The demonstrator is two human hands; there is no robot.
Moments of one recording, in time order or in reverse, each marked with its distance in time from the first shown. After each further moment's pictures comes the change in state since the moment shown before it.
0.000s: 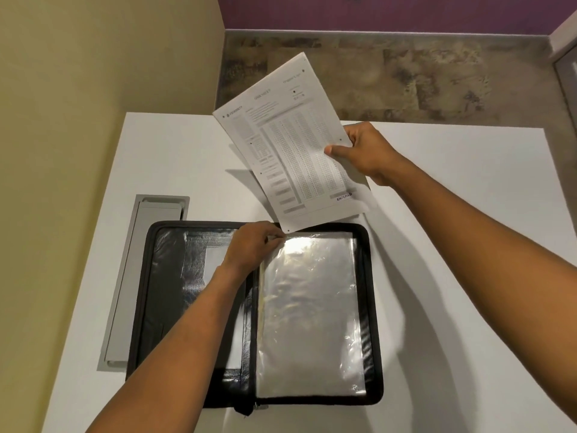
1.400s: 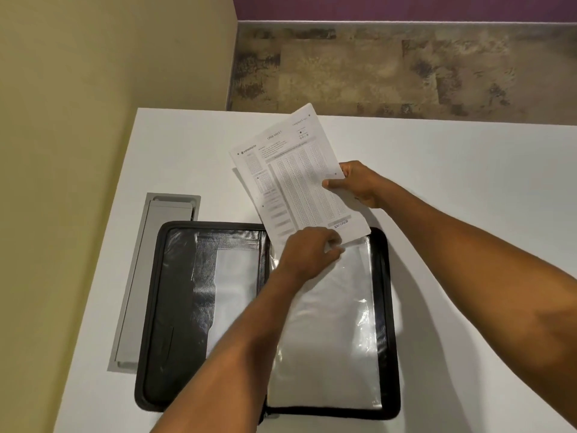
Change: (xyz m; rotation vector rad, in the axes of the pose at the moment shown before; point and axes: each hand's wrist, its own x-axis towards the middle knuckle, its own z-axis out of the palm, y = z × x) left_hand 0.017 0.066 0.047 0.046 -0.056 0.086; right_hand 0.052 0.088 0.058 0.225 -0.234 0.270
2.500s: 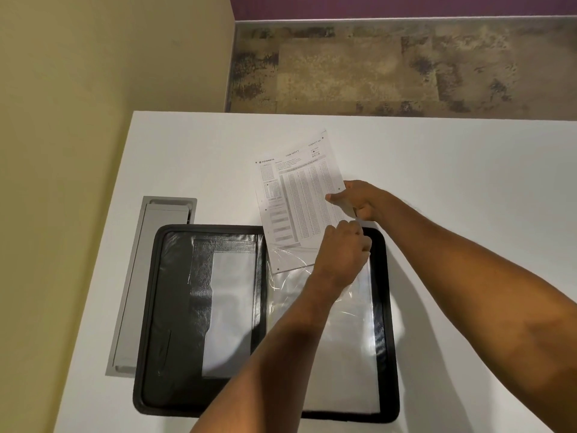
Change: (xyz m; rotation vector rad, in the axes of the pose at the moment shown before) left_hand 0.019 0.061 0.037 0.142 0.069 0.146; right_hand 0.008 0.032 0.004 0.058 0.074 0.271
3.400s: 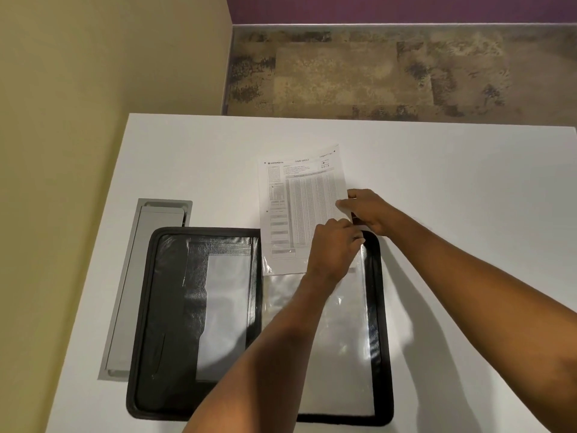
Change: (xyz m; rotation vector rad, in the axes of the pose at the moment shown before) left_hand 0.008 -0.009 0.004 -0.186 0.126 -0.143; right_hand -0.027 0.022 -0.017 0.036 0.086 -0.077
